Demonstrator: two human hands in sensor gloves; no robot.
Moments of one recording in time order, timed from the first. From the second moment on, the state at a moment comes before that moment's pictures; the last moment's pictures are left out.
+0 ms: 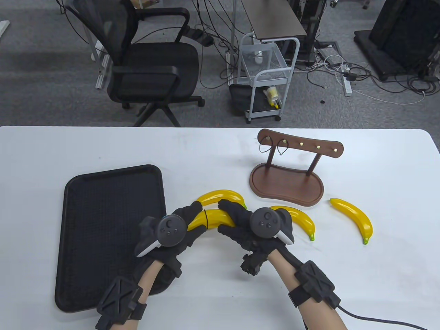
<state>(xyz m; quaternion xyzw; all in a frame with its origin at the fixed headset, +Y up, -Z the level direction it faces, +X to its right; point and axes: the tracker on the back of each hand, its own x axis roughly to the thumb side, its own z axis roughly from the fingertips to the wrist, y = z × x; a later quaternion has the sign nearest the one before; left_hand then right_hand) -0.153 -0.717 -0.284 -0.01 -0.16 0.21 0.97 0.091 -0.722 -0.313 0.27 0.01 0.89 0.36</state>
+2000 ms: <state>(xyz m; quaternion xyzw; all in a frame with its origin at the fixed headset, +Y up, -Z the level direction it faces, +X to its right) -0.396 -0.794 -0.325 -0.05 0.25 0.23 0.94 0.163 -0.720 -0.343 0.18 -0.02 0.89 0.43</state>
